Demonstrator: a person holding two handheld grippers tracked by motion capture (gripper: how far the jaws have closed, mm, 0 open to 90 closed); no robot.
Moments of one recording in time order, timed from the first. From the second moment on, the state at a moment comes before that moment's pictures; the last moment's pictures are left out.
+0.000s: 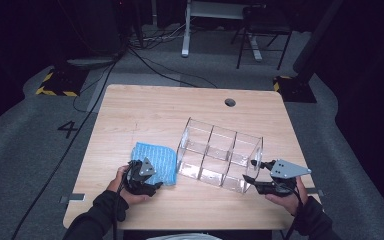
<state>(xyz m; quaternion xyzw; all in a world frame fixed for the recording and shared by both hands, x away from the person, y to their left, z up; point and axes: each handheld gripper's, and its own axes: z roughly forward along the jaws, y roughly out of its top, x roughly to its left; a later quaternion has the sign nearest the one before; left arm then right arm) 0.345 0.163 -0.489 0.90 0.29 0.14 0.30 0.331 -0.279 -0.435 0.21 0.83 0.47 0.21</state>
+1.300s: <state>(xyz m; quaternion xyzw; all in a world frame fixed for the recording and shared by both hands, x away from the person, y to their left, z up) 0.305 0.150 -0.439 0.87 0.20 0.12 0.44 0.328 -0.283 -0.436 0.20 0.83 0.49 0.18</state>
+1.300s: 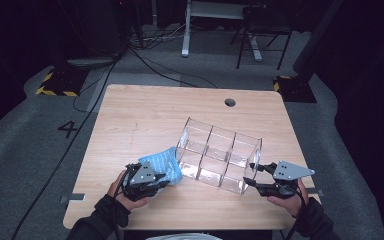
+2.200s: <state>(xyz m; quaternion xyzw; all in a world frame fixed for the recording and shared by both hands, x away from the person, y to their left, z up) 0.325 0.108 -0.396 0.83 0.16 0.17 0.51 0.326 -0.272 -0.437 0.20 0.83 0.49 0.18</state>
